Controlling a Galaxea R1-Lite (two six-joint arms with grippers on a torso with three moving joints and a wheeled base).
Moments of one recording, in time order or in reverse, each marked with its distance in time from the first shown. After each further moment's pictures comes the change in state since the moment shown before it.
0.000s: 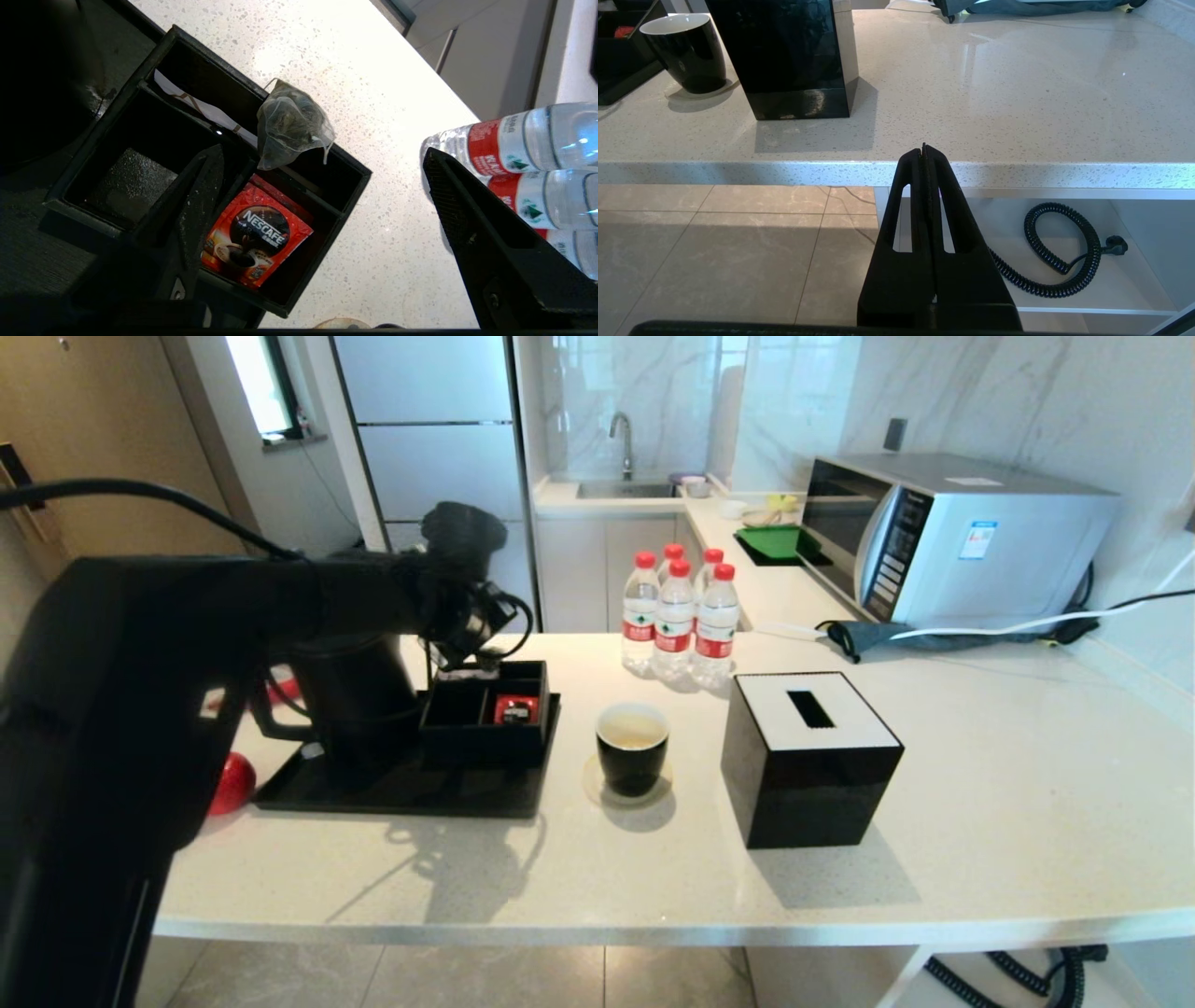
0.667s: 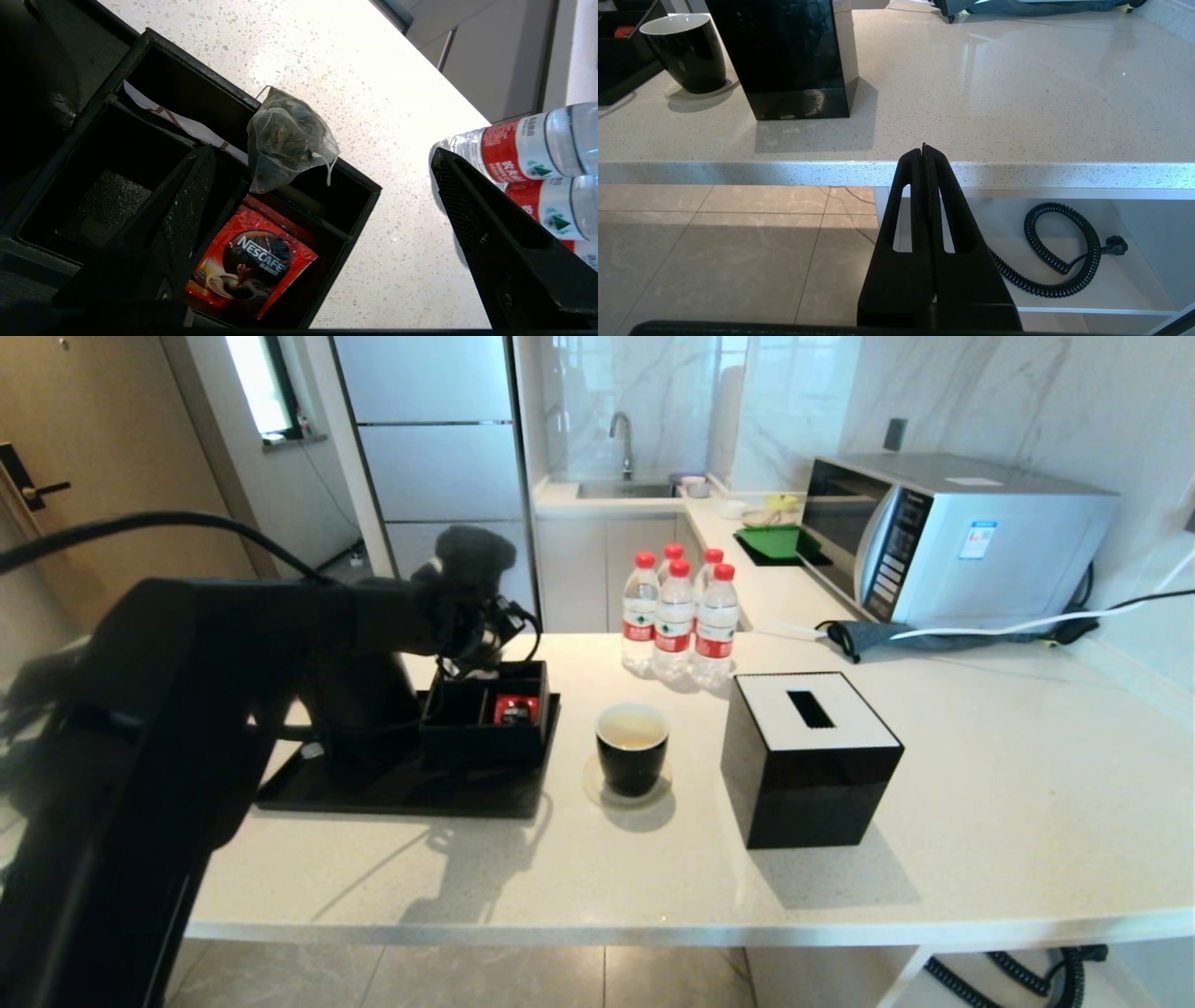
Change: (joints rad) left arm 0.004 0.066 0.000 -0.095 0.000 0.037; right arm 0.000 0.000 0.000 0.000 0.000 0.000
